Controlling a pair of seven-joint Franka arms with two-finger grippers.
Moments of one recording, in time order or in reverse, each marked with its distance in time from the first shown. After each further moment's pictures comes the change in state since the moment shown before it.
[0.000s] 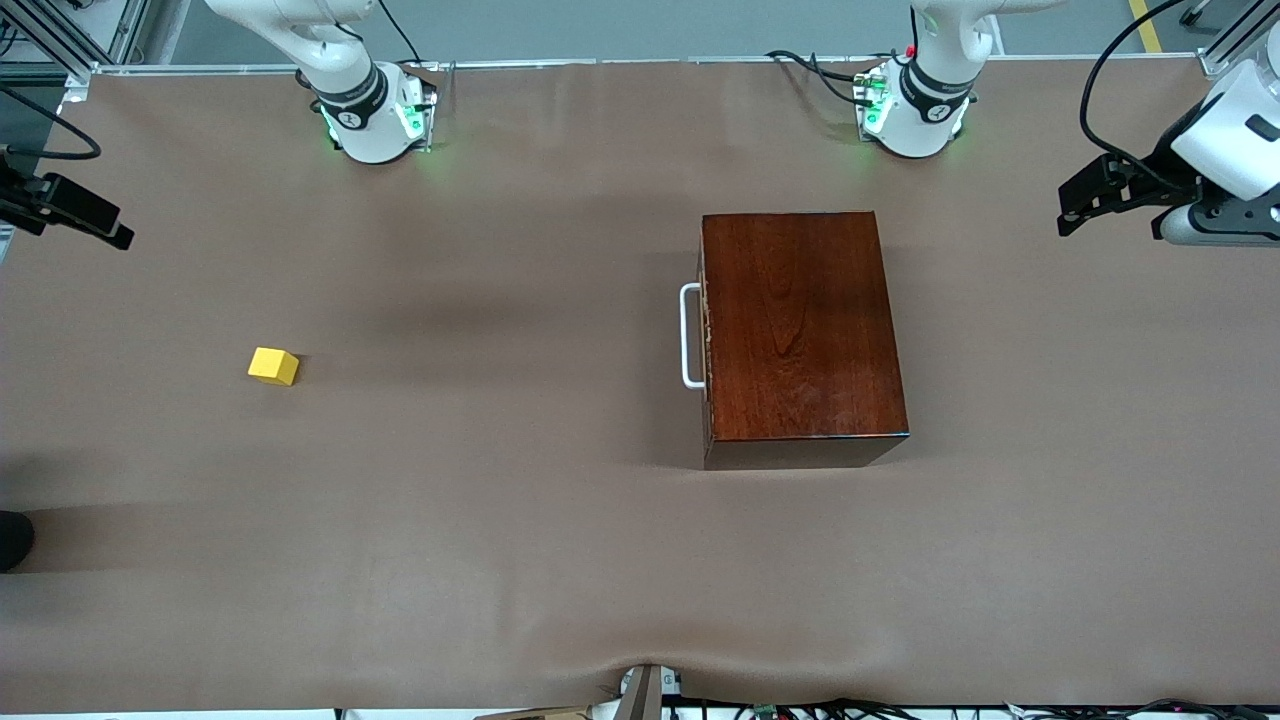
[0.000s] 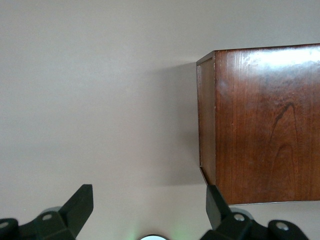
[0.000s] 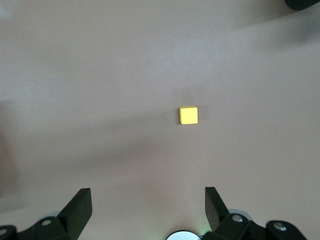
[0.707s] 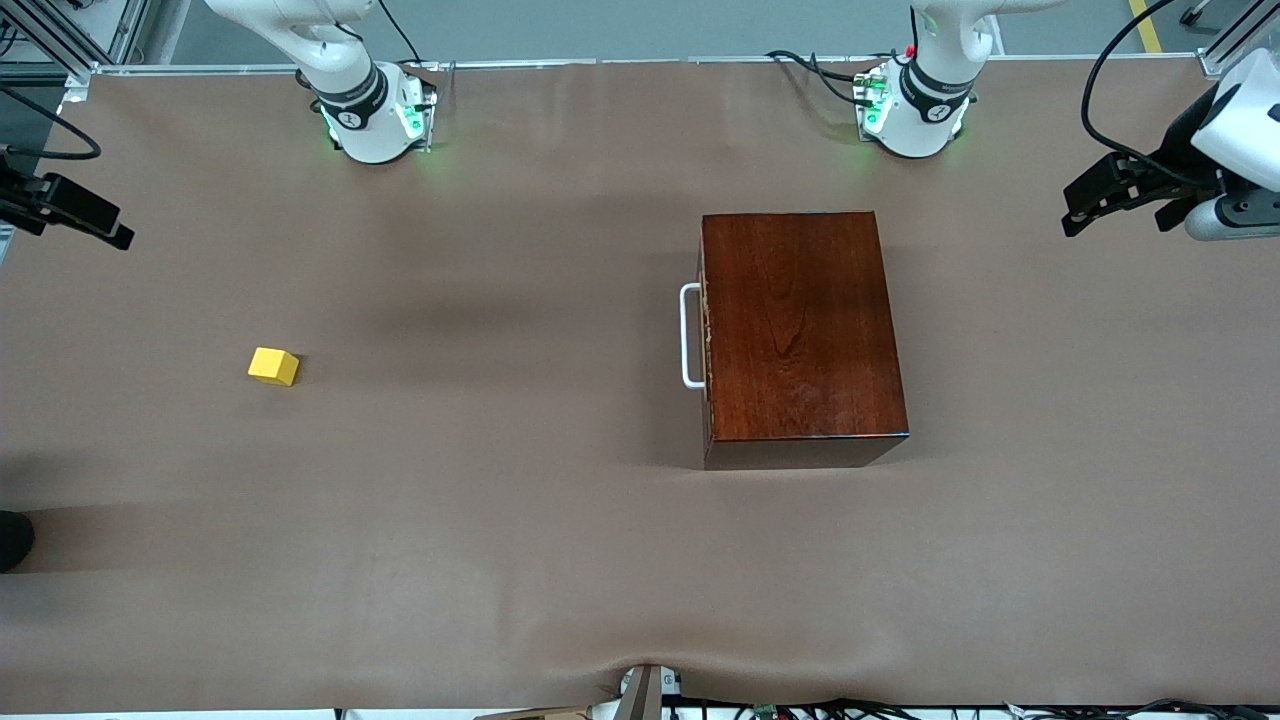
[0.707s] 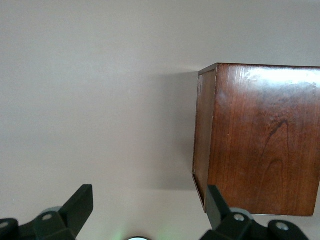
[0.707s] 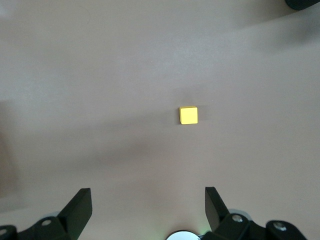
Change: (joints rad) left arm 0.001 0.000 -0.004 0.024 0.000 0.000 -0.101; right arm 0.000 0.000 0.000 0.000 0.000 0.000 0.000
